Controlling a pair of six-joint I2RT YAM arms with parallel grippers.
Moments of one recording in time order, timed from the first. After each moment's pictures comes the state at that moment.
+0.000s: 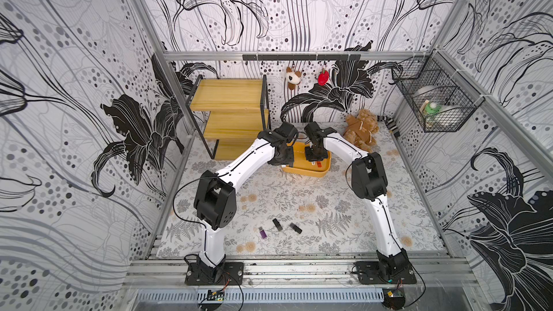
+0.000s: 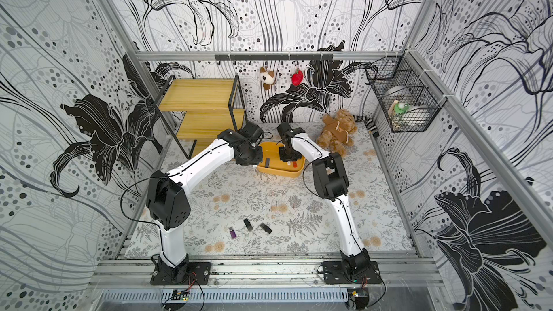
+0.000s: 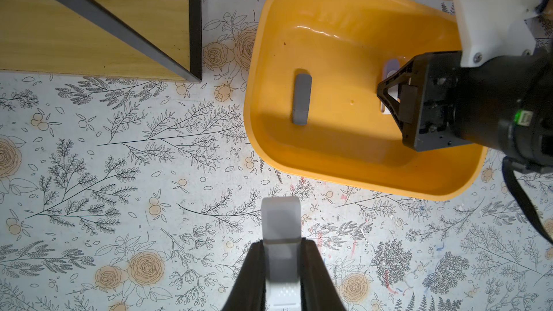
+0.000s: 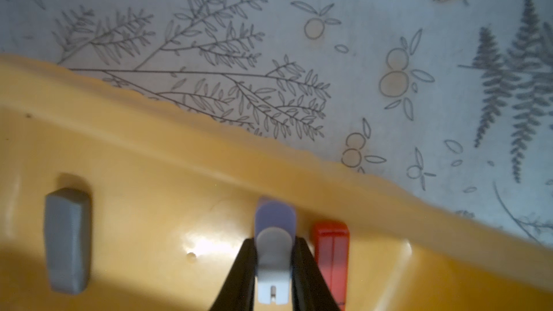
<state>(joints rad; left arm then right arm) -0.55 1.94 1.80 -1.02 -0.10 -0.62 0.43 2.43 2.11 -0.96 0.07 0.32</state>
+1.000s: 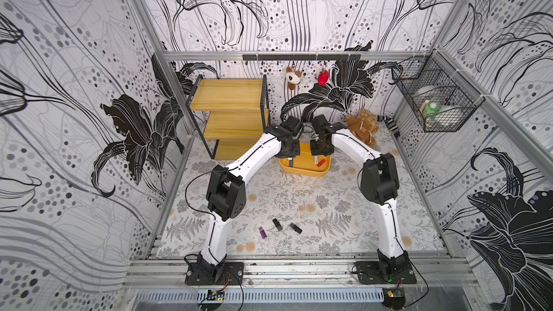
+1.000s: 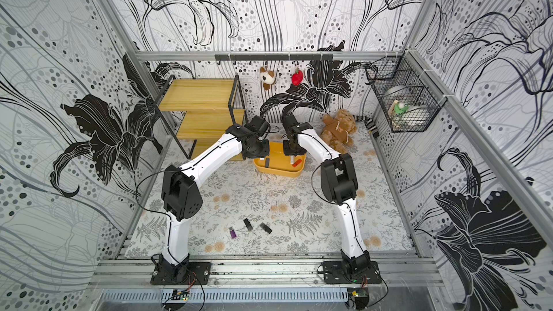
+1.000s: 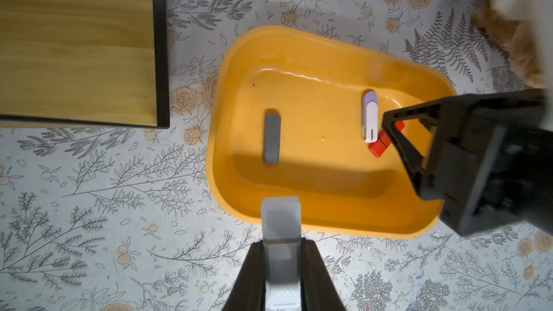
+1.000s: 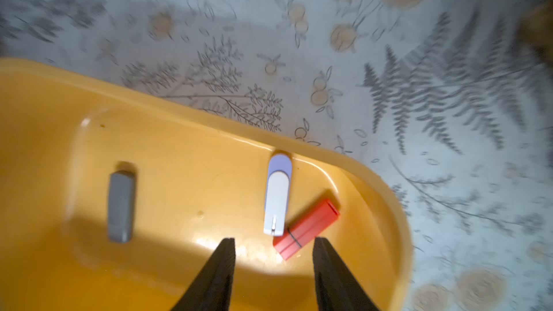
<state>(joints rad) -0.55 2.11 2.03 -1.03 -0.09 -0.59 0.42 2.22 2.03 -0.94 0.11 0.34</state>
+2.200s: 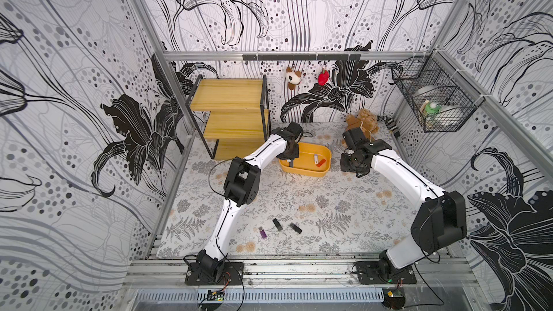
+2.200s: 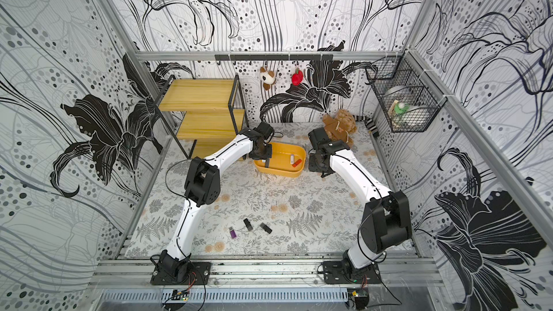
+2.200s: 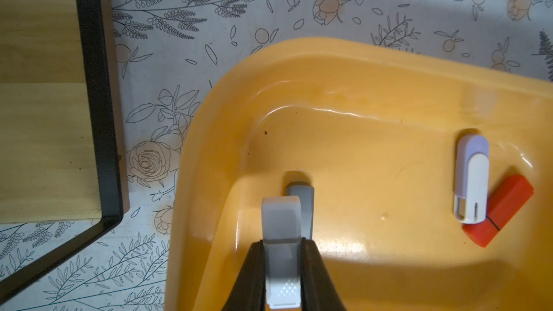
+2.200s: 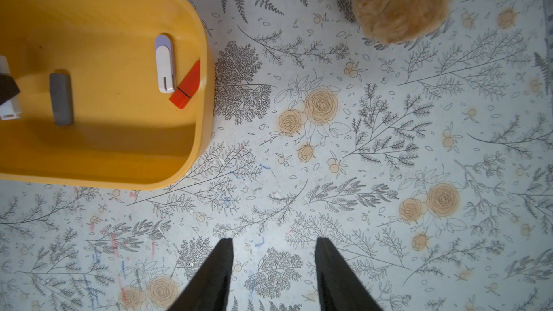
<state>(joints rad) -0.49 2.41 2.19 -0.97 -0.11 -0.51 0.35 1.59 1.36 -0.94 0.18 0.43</state>
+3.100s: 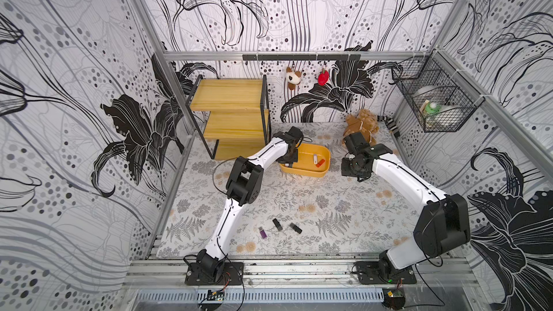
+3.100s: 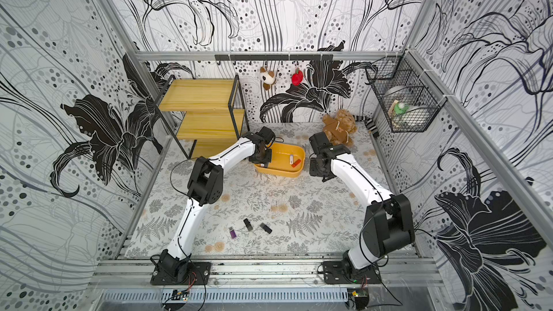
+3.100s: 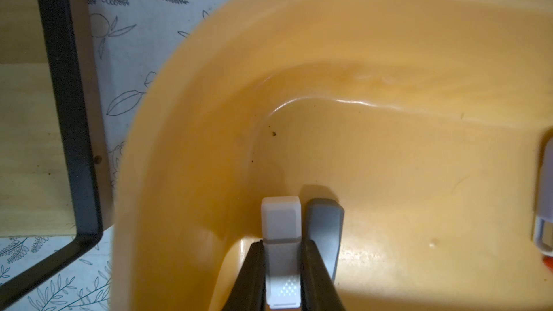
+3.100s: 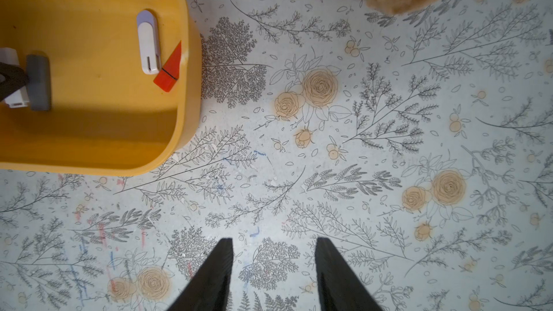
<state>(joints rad) -0.50 2.46 2.16 -0.96 -0.15 -0.49 0.35 1.55 1.29 -0.92 0.17 0.43</state>
